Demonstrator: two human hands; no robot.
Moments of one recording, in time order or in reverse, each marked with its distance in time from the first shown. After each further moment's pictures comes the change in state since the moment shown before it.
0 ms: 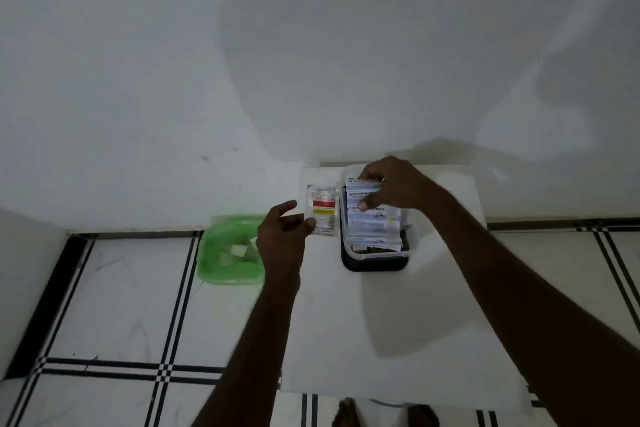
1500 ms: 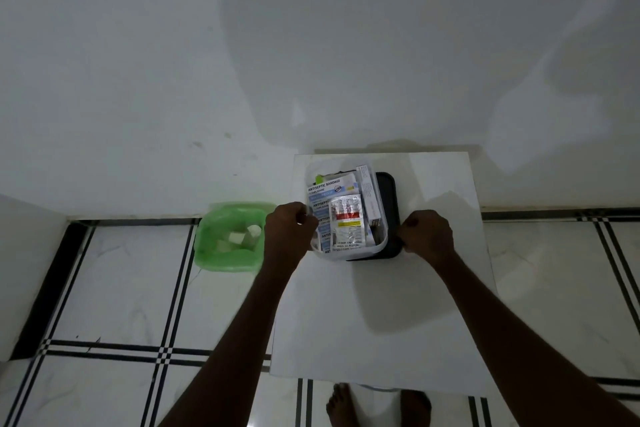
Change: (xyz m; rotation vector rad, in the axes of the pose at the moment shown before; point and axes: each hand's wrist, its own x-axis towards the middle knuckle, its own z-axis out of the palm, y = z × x) left_hand 0.004 -0.009 0.009 0.558 -0.245 0.198; right_hand -0.050 0.097 0.090 0.258 0.318 0.547
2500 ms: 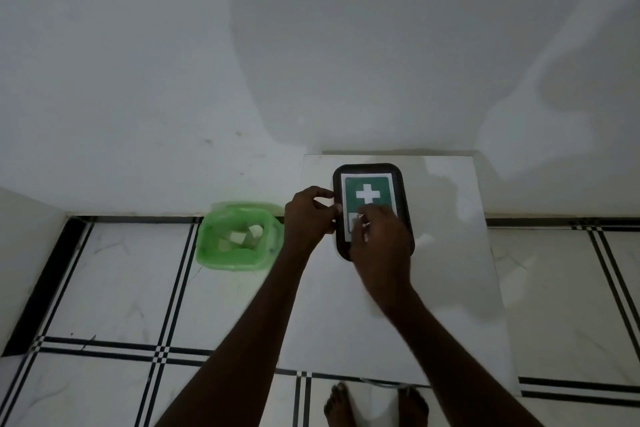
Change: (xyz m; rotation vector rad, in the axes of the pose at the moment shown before) left_hand 0.005 0.021 0.000 -0.252 -0.054 -0.090; right_hand -0.111 -0.089 0.034 -0.017 0.391 -0.494
